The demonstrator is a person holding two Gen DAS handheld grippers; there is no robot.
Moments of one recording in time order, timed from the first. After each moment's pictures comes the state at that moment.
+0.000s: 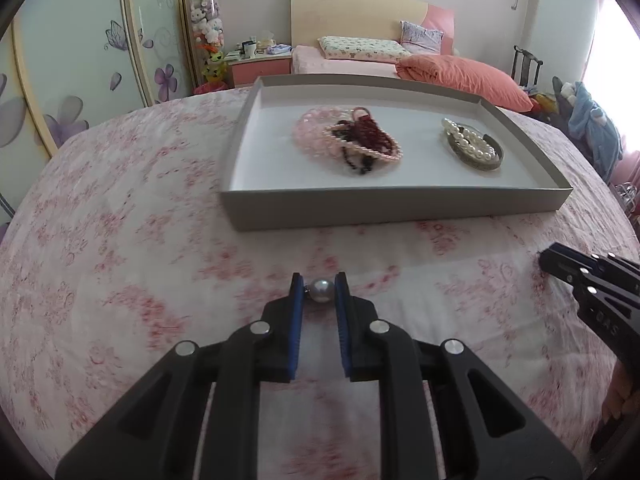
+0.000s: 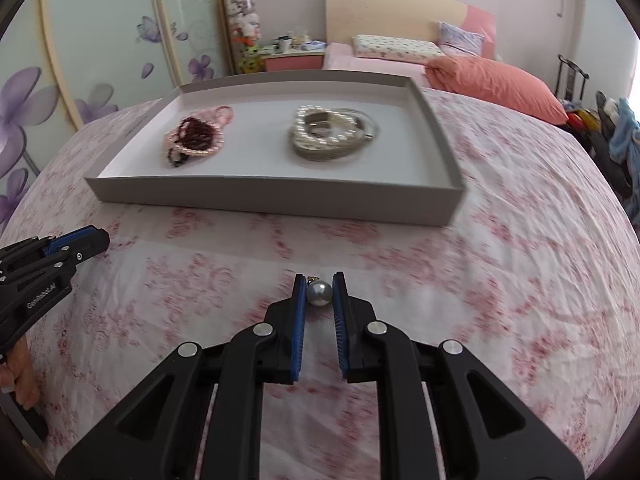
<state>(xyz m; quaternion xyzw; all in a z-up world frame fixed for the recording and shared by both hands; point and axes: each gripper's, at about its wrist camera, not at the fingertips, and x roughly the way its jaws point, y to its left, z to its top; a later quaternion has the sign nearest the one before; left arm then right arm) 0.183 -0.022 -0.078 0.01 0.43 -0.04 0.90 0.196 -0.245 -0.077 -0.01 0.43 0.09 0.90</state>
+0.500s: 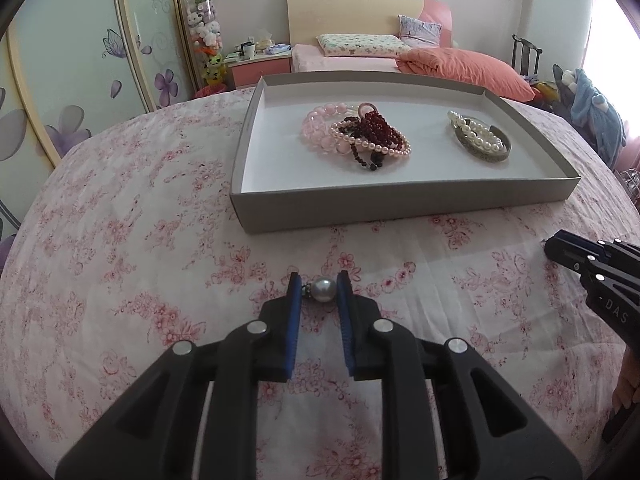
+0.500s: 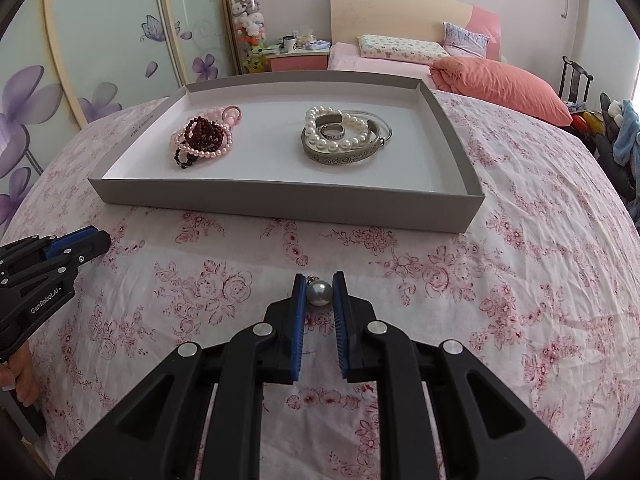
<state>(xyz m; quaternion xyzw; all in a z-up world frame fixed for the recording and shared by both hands) 0.186 -0.026 -0.079 0.04 0.43 -0.03 0.90 0.198 -0.247 -0.076 -0.01 0.43 0.09 0.90</state>
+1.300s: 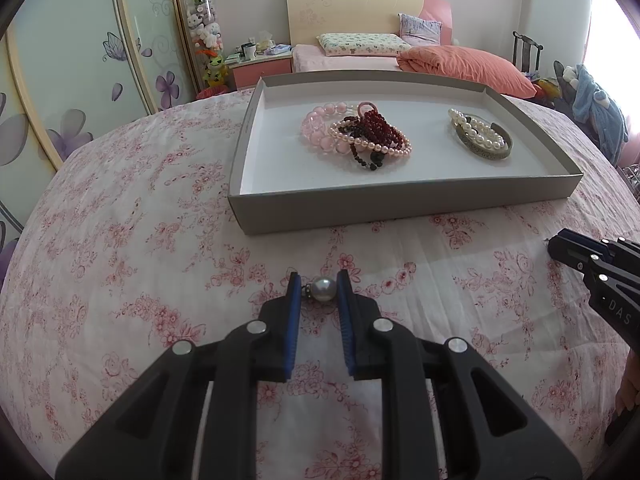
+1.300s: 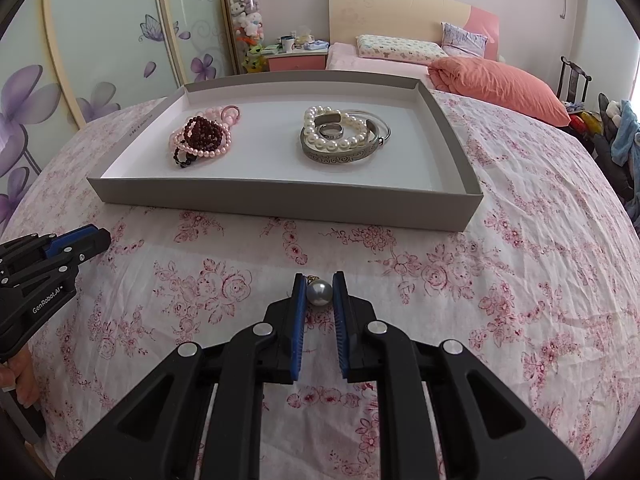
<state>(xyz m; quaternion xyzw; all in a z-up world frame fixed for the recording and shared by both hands) 0.188 -0.027 -0.080 0.04 0.43 -0.03 0.90 0.196 -0.243 -0.076 -0.01 0.43 0.09 0.90</state>
